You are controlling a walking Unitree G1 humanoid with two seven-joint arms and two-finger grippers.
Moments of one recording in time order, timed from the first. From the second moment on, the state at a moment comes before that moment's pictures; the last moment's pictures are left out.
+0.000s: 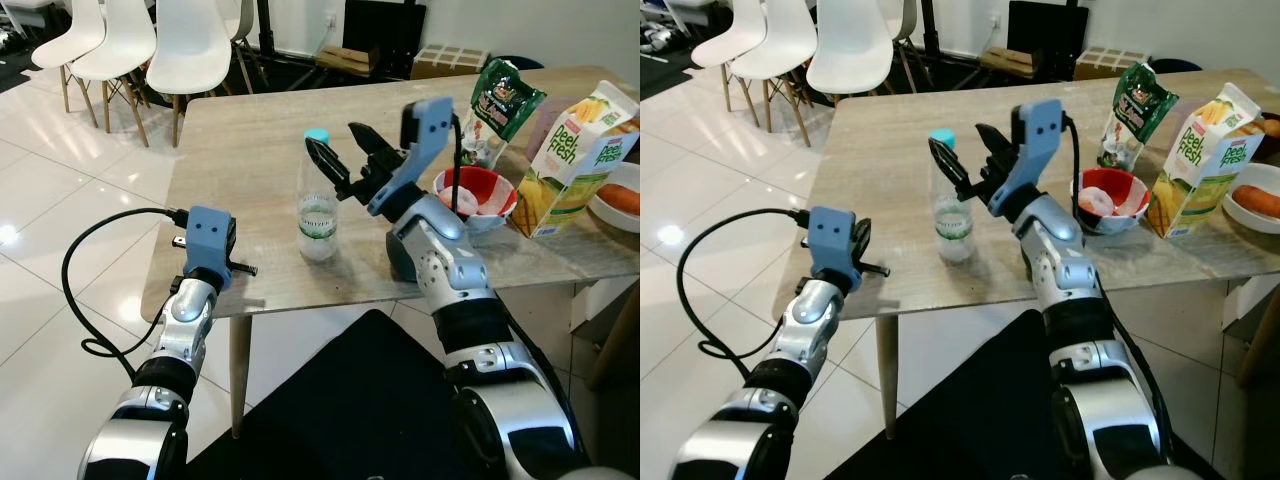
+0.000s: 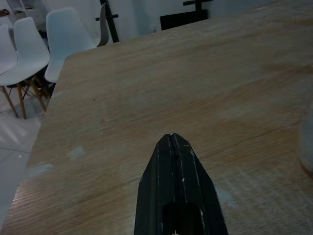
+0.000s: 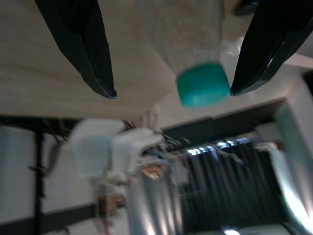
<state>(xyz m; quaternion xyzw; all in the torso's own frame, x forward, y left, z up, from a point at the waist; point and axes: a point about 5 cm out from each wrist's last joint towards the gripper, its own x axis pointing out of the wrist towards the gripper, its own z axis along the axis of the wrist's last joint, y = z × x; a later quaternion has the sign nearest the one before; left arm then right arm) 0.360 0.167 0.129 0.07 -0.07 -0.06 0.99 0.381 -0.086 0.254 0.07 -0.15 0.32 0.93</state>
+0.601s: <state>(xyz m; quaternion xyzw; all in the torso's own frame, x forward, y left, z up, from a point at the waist) 0.330 0.117 0.139 0.03 -0.09 -0.33 0.94 0.391 -0.073 0.248 0.05 -0.13 0.30 0.94</state>
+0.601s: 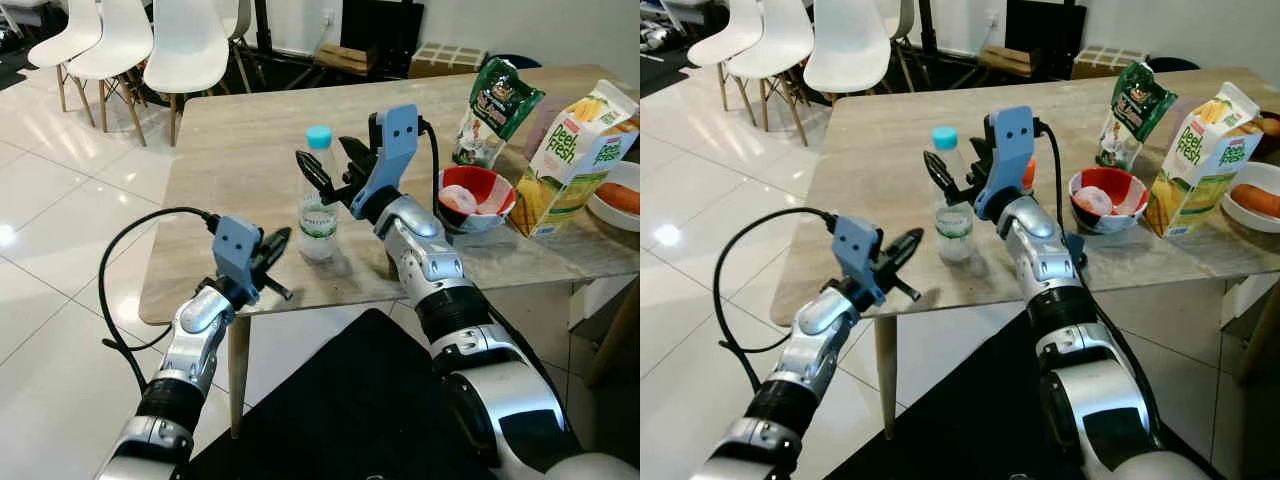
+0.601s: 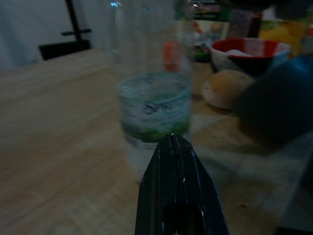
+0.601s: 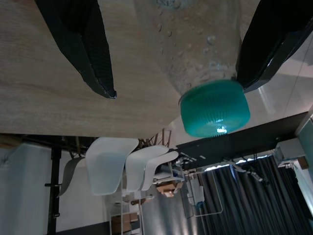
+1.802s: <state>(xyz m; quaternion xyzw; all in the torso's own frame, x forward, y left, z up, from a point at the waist) 0.316 0.118 0.139 0.02 -0.06 -0.37 0.93 0.388 -0.055 0.236 0.02 -0.13 0.33 0.94</state>
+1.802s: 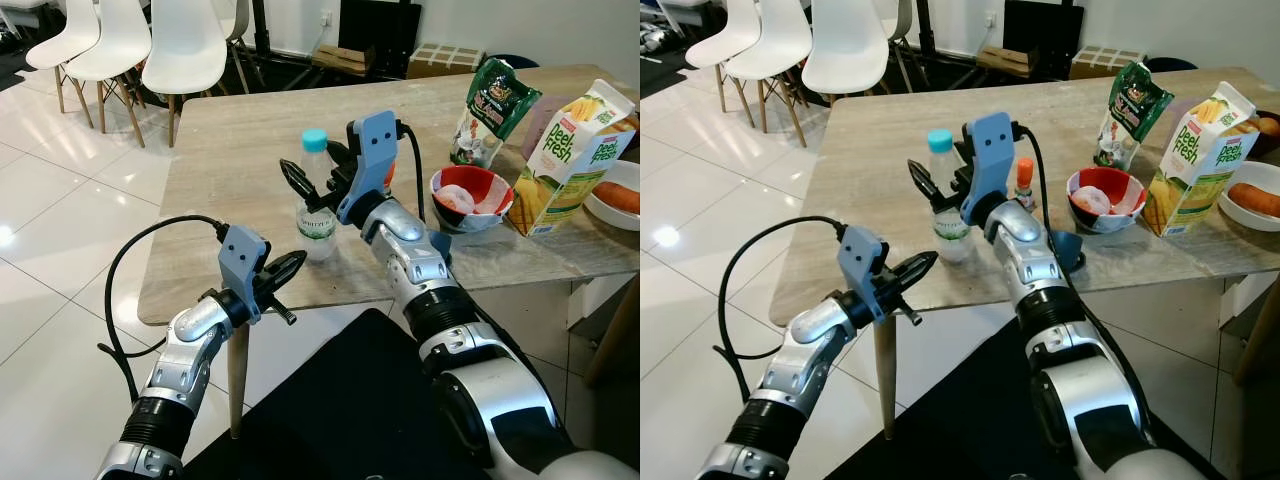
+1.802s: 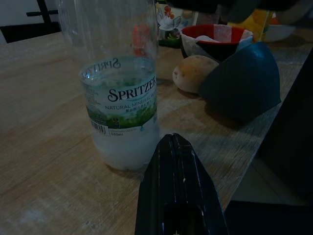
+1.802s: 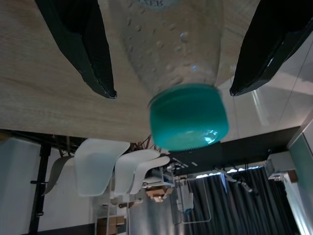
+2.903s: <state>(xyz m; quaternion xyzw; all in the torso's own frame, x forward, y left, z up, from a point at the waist) 0.316 0.119 0.137 0.02 -0.05 -0.37 0.93 0.390 -0.047 0.217 0.02 -0.09 0.32 0.94</state>
